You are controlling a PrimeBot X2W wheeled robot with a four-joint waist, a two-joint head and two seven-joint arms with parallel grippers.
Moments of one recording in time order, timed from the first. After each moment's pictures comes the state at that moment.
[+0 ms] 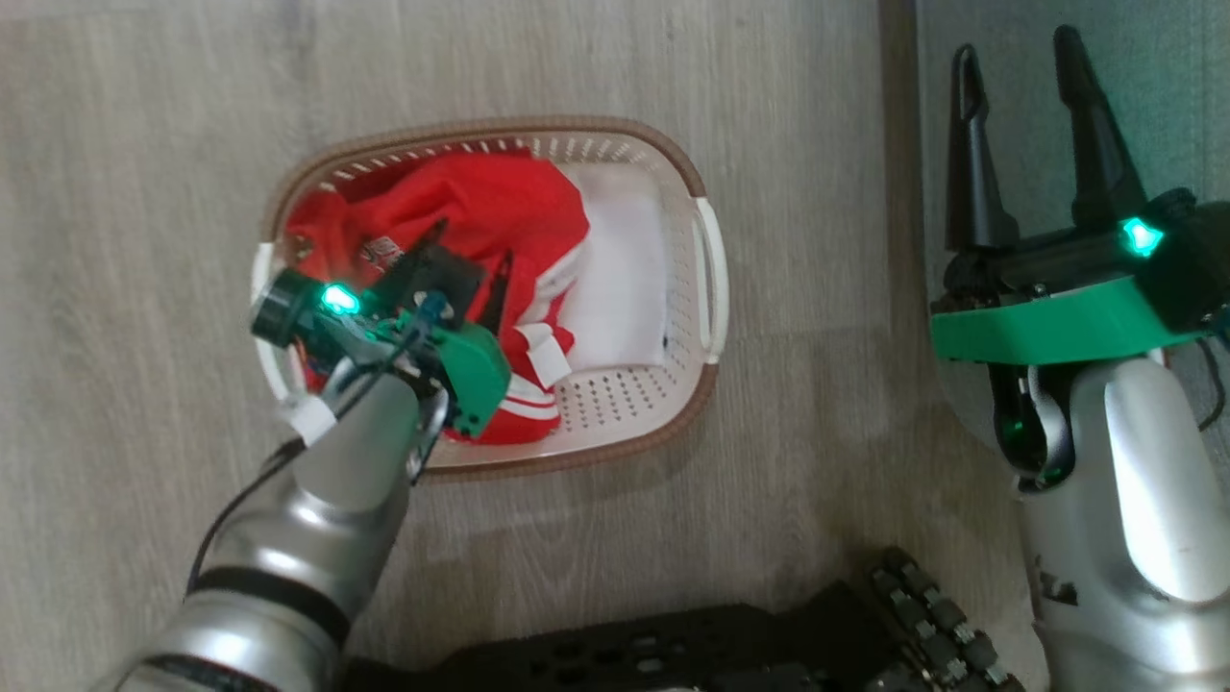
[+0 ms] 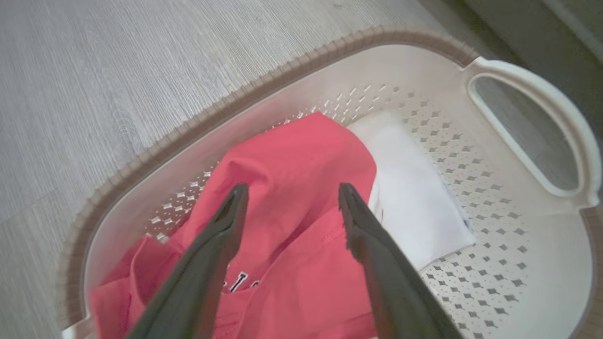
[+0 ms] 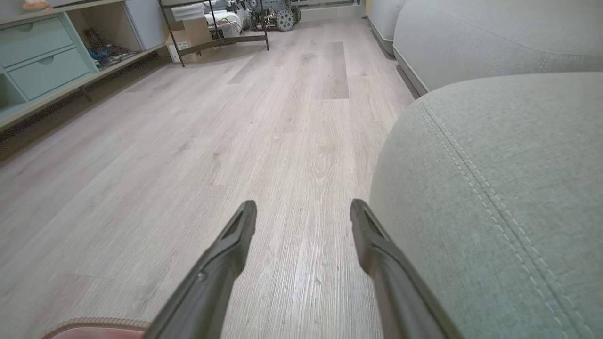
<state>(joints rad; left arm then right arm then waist) -0.77 0.04 -0.53 1.01 0.01 0.03 -0.25 -0.43 -0.05 0.04 0.03 0.17 0.13 -0.25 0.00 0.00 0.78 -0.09</state>
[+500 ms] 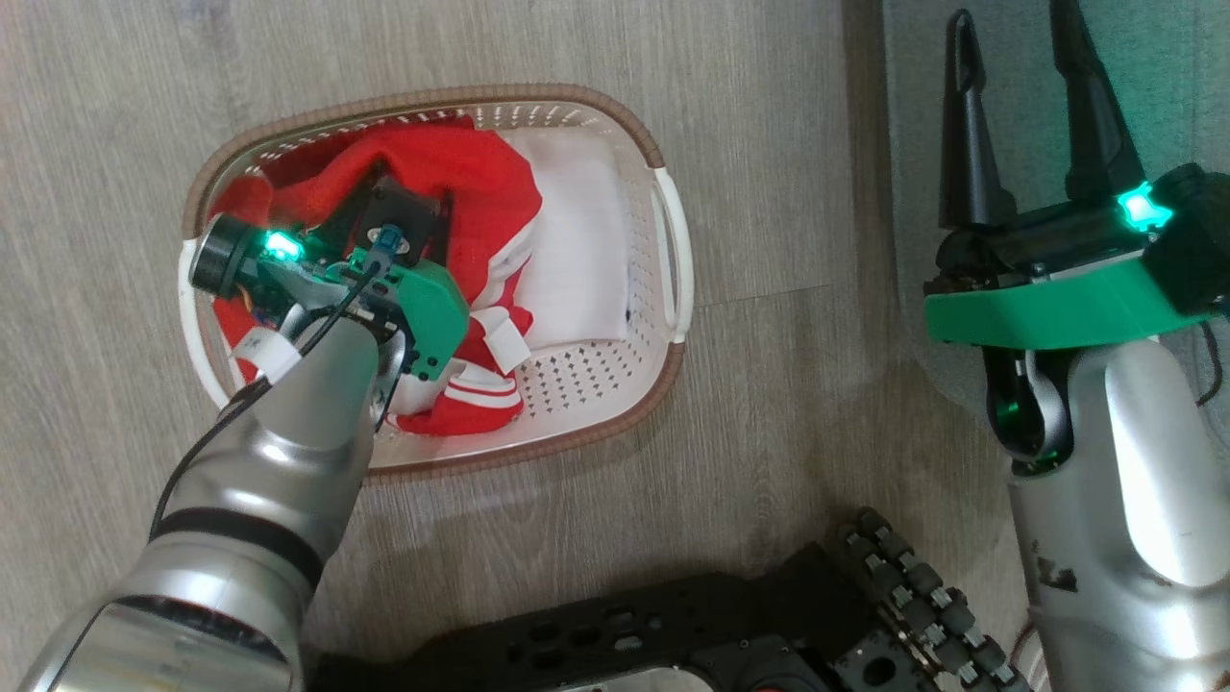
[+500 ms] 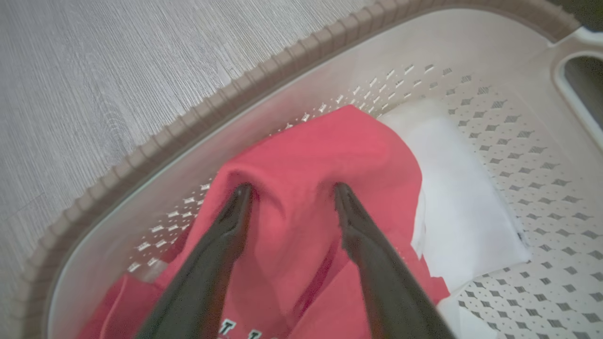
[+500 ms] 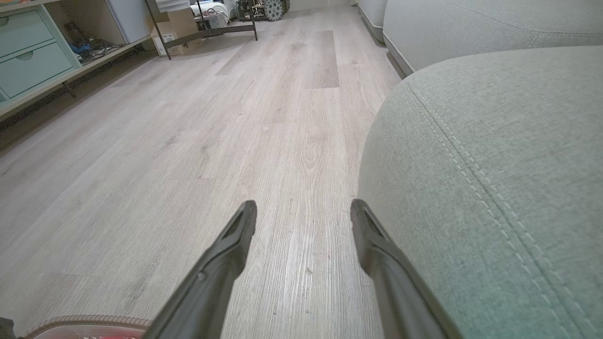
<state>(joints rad) -0.91 0.06 -0.52 1.16 0.00 0.07 -0.25 -0.47 -0.05 0.07 0.02 0.22 0.13 -0.25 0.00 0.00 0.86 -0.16</state>
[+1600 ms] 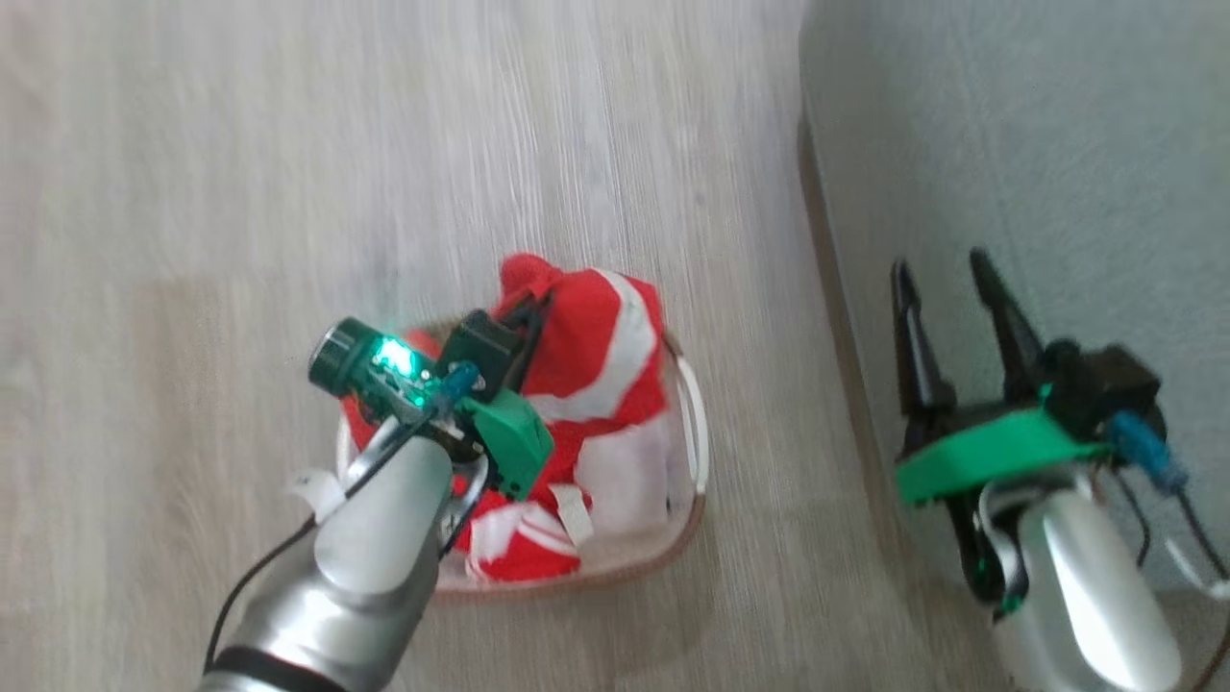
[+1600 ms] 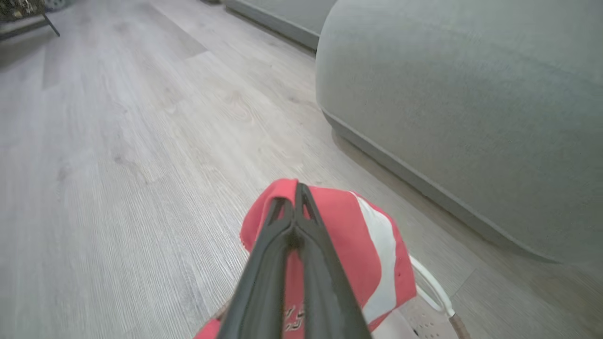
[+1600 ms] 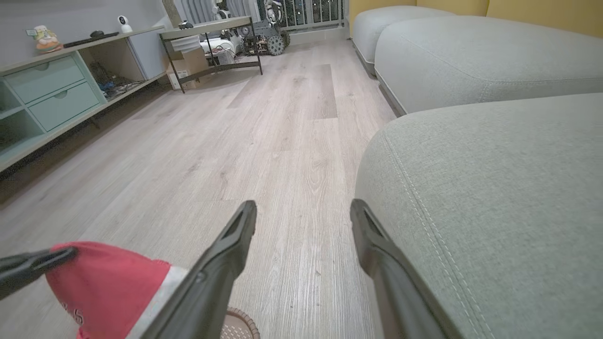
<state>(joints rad) -0.61 0.06 -0.58 0.76 -0.07 -0.04 -0.25 -0.26 -0.05 0.05 0.23 0.20 0.13 -0.25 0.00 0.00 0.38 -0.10</state>
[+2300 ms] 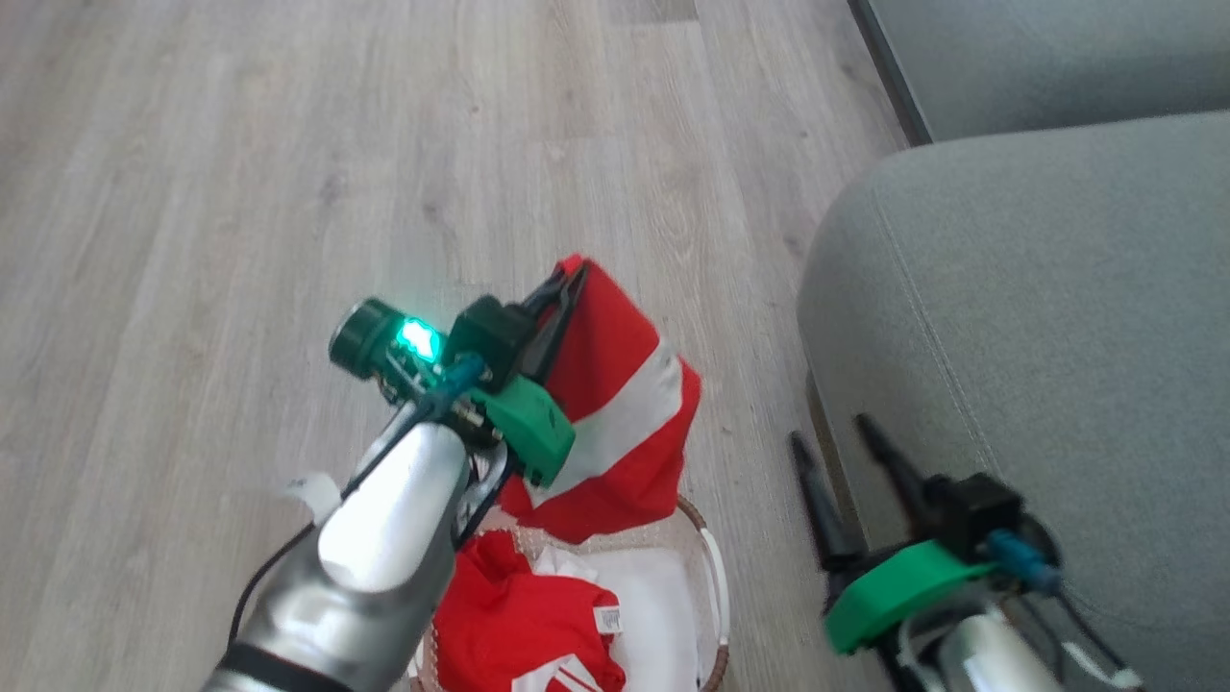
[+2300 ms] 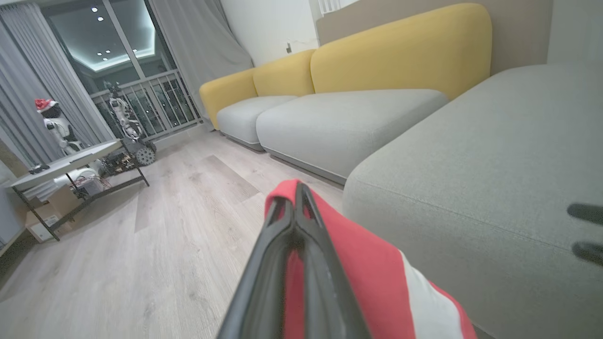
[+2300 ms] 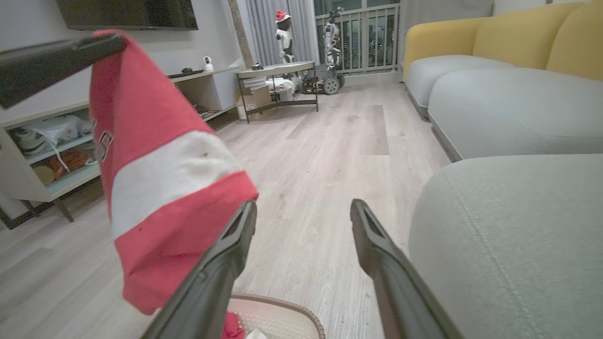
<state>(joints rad) -0.58 0.06 -0.58 0.61 -0.12 -0.06 -0.25 -0.08 -0.05 0.23 0.33 0.21 0.13 -0.25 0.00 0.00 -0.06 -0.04</state>
